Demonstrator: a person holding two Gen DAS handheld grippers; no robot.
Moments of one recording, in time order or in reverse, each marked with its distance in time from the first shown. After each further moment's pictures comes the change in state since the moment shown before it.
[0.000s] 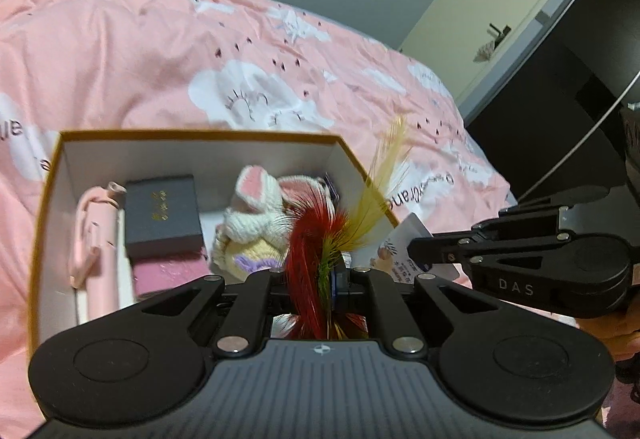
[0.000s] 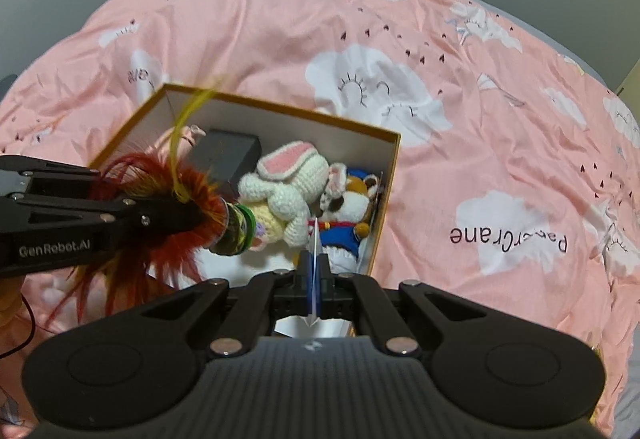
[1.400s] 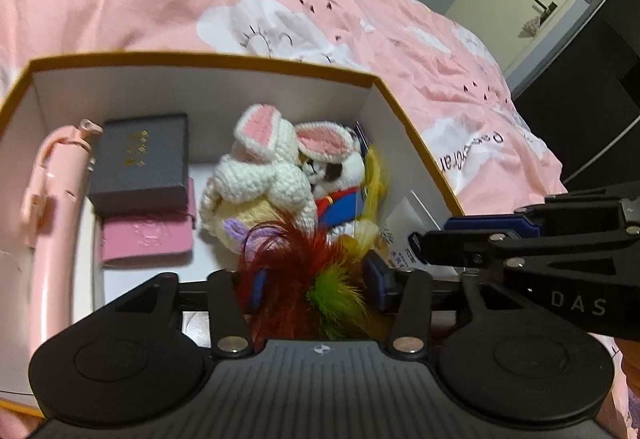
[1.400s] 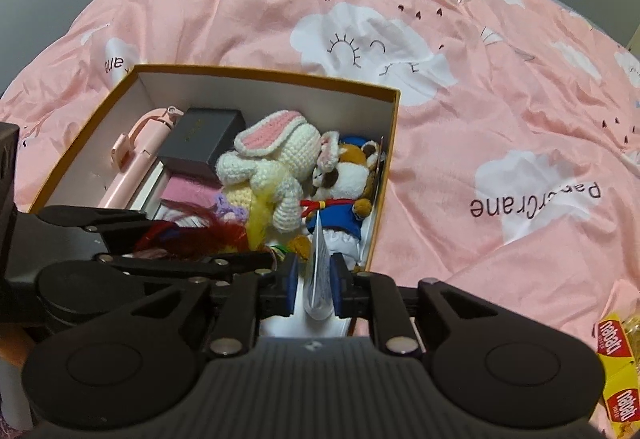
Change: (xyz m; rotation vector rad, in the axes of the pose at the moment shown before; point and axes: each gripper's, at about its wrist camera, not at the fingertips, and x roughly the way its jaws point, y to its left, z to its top) left arm 0.068 -0.010 -0.021 -0.051 0.066 0.132; right arm 0.041 -0.014 -0.012 0.109 0.028 0.049
